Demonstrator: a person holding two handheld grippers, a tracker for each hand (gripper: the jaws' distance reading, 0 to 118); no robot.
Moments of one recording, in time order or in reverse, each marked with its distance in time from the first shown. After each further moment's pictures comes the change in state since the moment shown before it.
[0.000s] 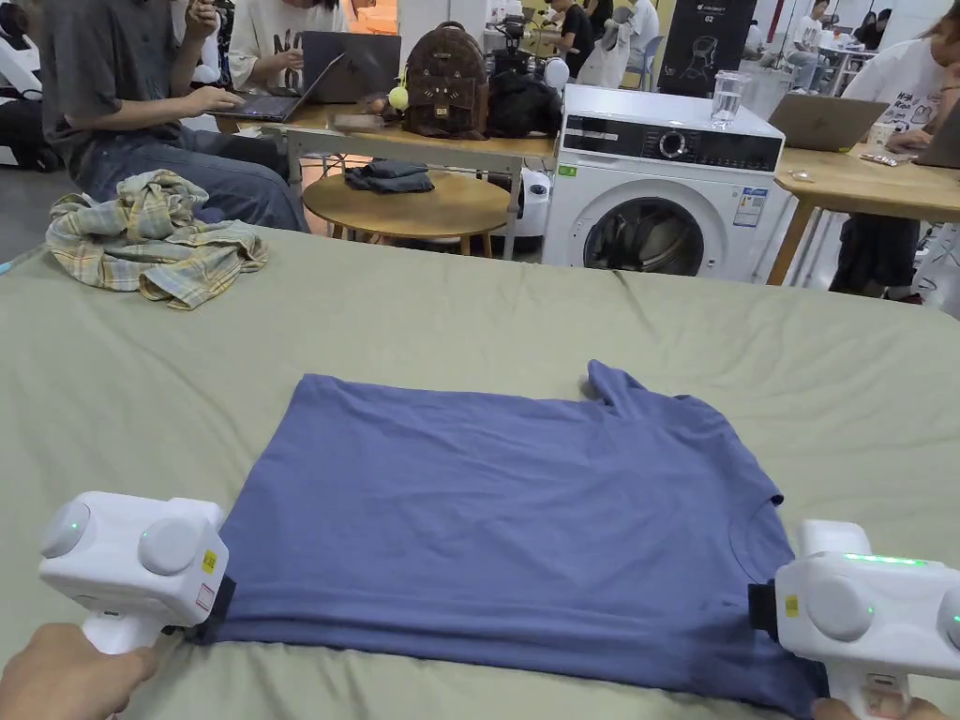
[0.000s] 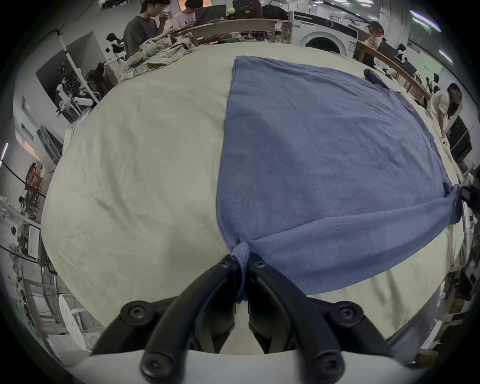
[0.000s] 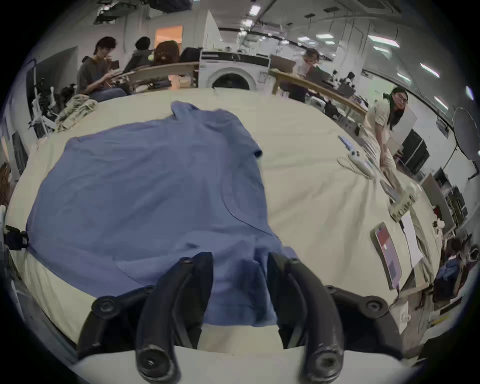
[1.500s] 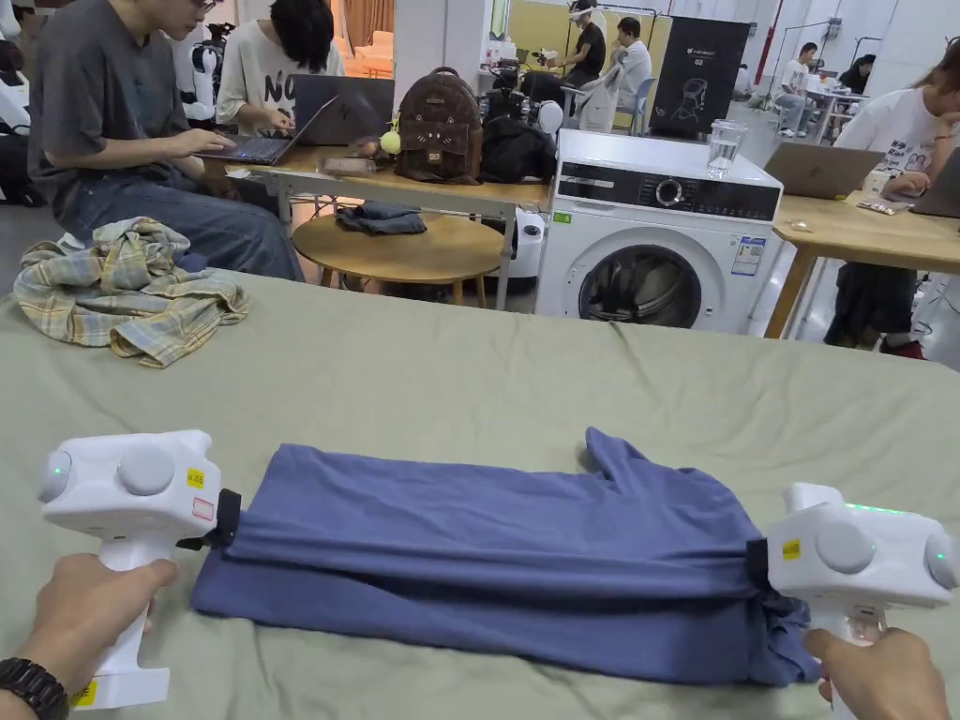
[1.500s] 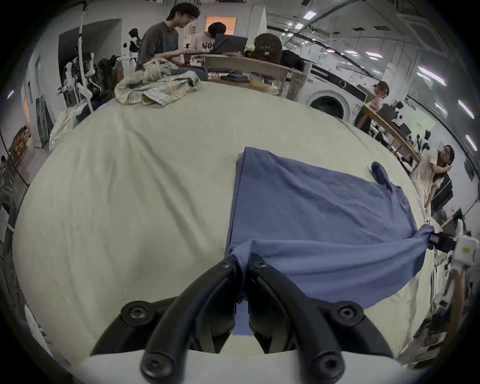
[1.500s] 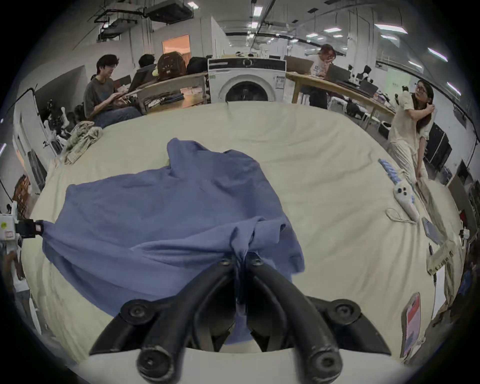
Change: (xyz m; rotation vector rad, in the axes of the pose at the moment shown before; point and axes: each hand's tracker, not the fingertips) left arm -0.033 0.201 0.027 0.209 -0.176 0.177; right arm -0.001 0.148 -0.101 0.048 0.184 -0.030
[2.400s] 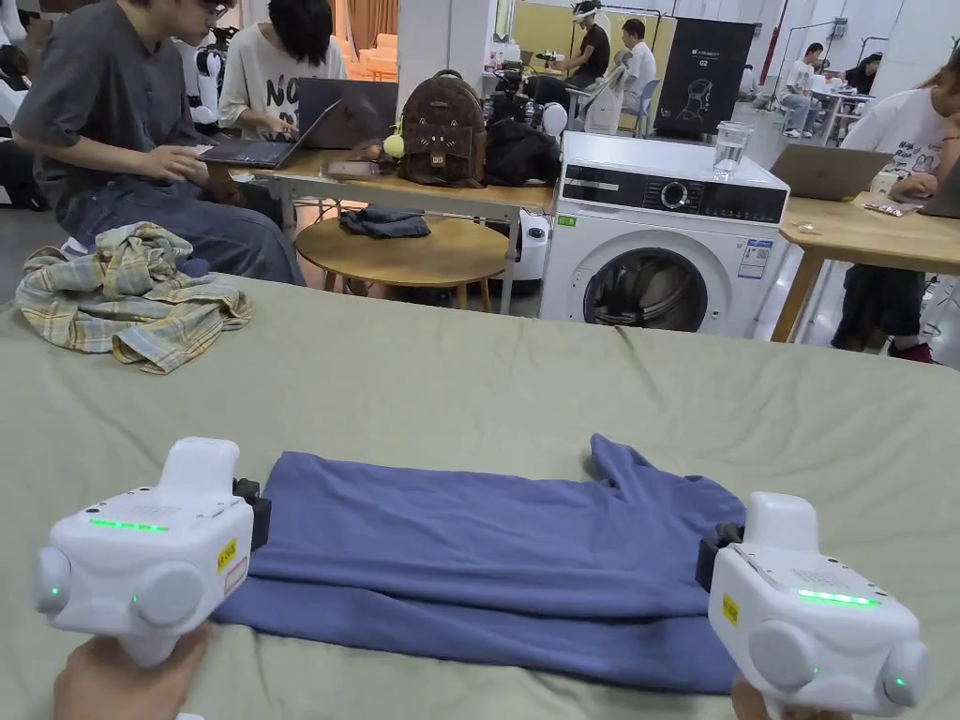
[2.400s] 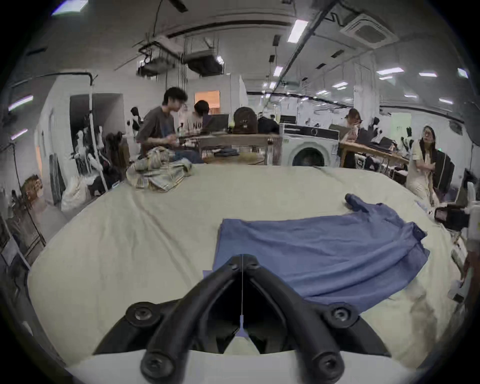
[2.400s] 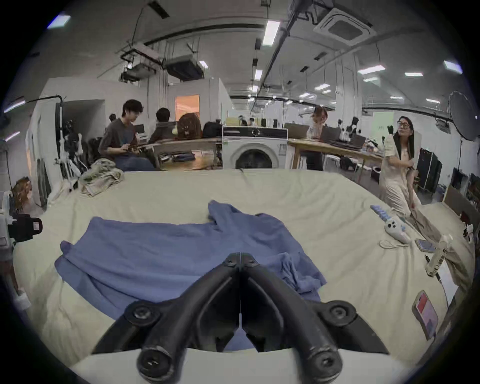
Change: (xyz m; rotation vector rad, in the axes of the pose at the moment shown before) left arm 0.048 -0.126 0.049 0.492 0.062 -0.197; right arm -0.081 -0.059 0.077 0.435 0.003 0.009
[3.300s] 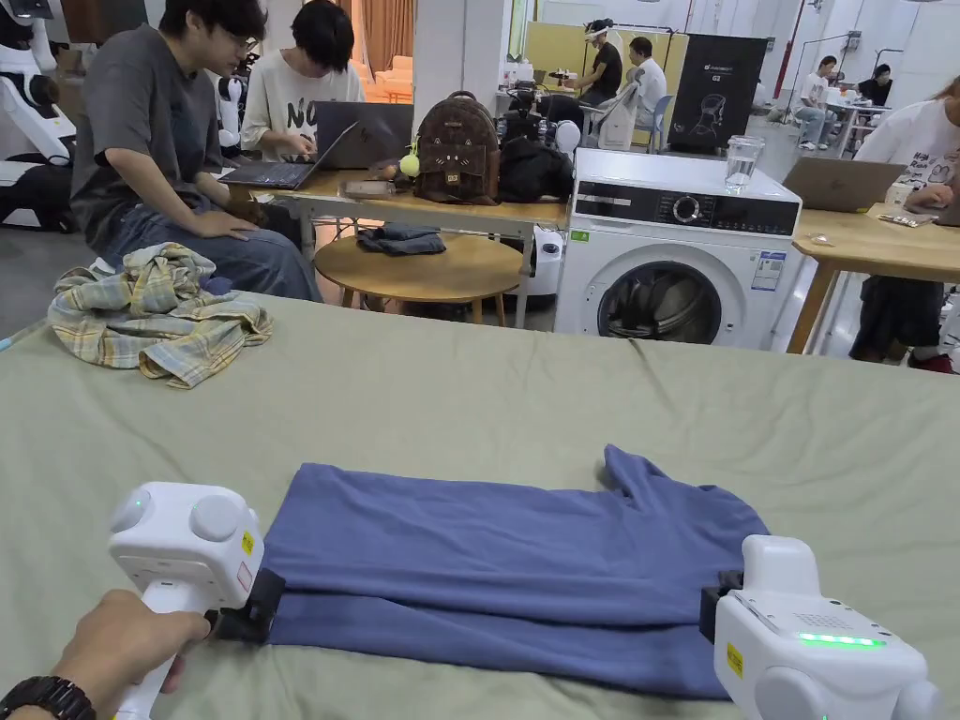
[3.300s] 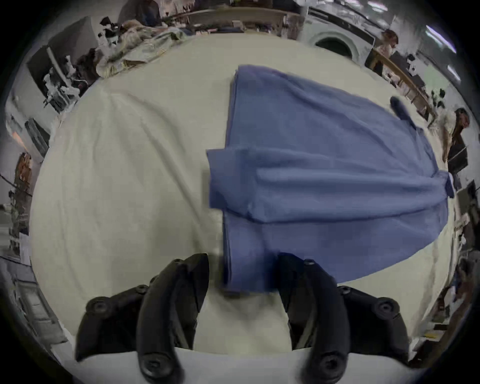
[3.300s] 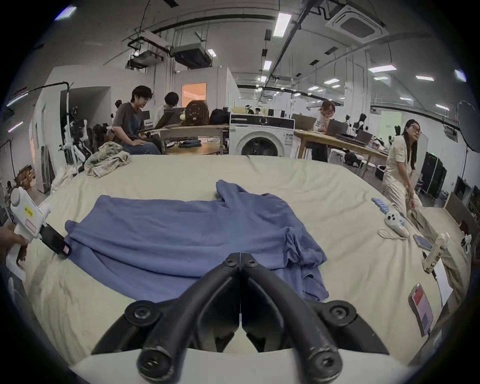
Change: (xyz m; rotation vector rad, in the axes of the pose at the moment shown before) left arm -0.037 -0.005 -0.136 -0.817 -0.021 0.019; right arm -0.001 -0.021 0.016 -0.082 0.015 0.050
